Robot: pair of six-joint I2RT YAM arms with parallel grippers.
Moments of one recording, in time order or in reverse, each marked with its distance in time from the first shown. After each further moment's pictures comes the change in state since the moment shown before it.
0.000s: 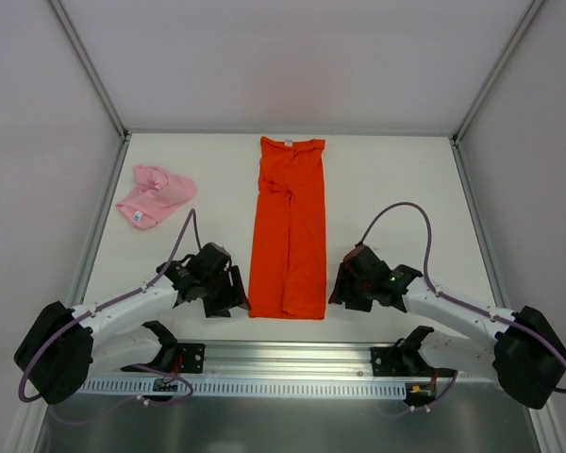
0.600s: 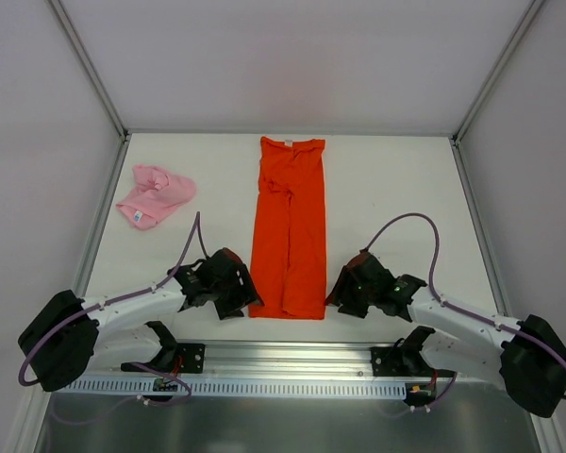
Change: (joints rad) left arm -0.124 0.041 -0.031 0.155 -0.082 -0.247; right arm 0.011 -0.063 -0.098 0.119 -0.058 0.169
